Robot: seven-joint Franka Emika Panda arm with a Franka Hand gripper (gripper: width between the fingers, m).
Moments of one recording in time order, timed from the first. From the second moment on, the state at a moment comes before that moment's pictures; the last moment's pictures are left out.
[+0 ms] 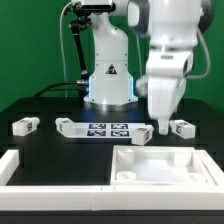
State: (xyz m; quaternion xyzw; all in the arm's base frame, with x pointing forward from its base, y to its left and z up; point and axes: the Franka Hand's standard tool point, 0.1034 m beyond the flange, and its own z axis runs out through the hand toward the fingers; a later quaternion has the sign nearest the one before) arm 0.476 0.110 0.087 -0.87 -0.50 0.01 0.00
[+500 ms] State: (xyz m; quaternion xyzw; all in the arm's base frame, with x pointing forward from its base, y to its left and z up) arm 0.474 0.115 0.086 -0.93 -0.36 0.01 0.00
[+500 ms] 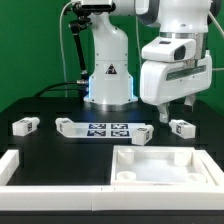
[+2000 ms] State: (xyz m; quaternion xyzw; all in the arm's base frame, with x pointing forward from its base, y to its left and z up) arm 0.388 0.176 0.049 -0.91 -0.26 0.31 -0.07
